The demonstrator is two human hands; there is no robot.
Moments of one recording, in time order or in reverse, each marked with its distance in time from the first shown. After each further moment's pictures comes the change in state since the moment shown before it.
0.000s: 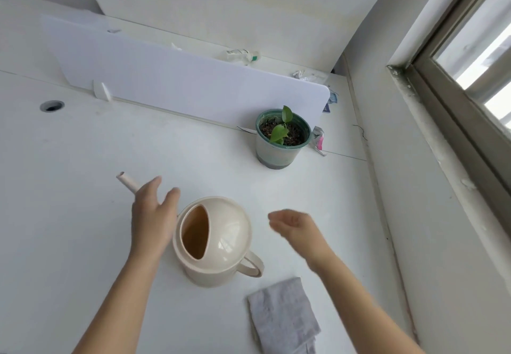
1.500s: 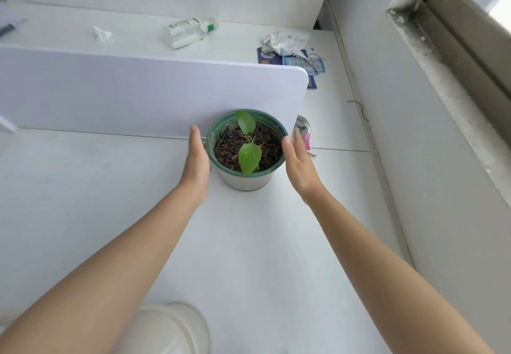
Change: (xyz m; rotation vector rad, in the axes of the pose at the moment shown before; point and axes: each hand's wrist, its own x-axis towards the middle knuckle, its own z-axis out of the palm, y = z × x) left_hand 0.160 0.052 0.235 -0.276 -0.419 -0.162; right_hand 0.214 -0.012 -0.092 0.130 0.214 -0.075
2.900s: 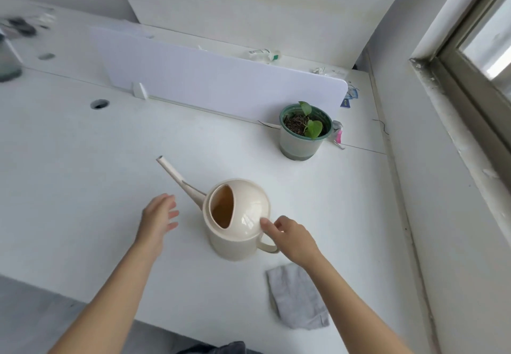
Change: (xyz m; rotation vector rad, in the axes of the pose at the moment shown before) left_hand -0.242 -0.081 -0.224 -0.088 0.409 -0.055; right_hand -0.272 0.015 0.076 -0.616 -0.355 0.089
